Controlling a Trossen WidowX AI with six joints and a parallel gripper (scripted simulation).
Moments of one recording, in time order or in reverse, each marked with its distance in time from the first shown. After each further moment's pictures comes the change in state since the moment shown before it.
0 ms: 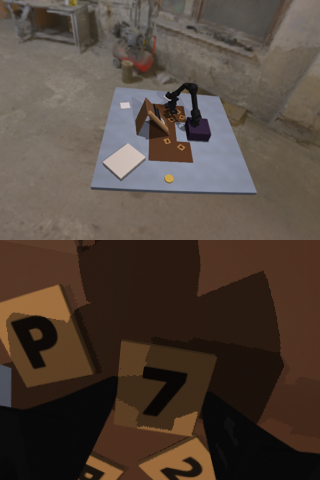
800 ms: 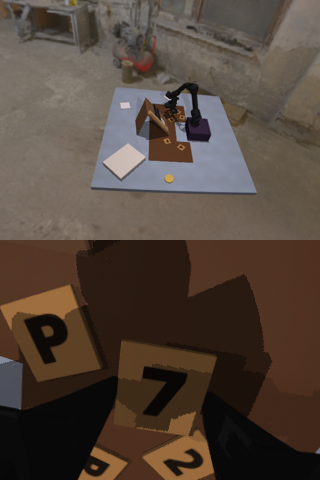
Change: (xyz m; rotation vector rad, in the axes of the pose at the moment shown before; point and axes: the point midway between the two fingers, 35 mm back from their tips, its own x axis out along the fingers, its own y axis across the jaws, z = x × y) arm -0.009 0.002 0.000 0.000 0.000 0.001
